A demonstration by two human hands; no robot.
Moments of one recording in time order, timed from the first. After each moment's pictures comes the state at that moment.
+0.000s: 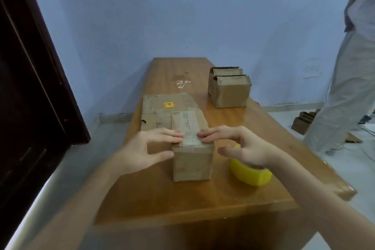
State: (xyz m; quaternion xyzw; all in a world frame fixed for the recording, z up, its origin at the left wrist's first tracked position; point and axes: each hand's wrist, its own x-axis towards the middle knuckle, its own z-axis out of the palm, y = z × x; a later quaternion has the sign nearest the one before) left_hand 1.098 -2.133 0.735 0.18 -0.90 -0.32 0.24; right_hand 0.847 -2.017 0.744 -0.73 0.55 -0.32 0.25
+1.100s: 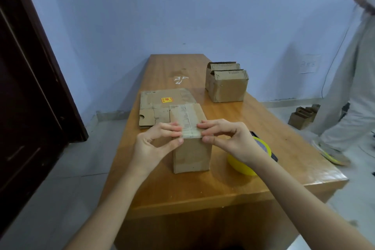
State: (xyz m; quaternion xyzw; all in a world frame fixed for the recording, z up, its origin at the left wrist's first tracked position) left_hand 1.069 -2.124 0.690 0.14 -0.76 -0.40 0.49; right_hand 0.862 -2.026 0.708 -0.66 0.49 -0.53 0.19
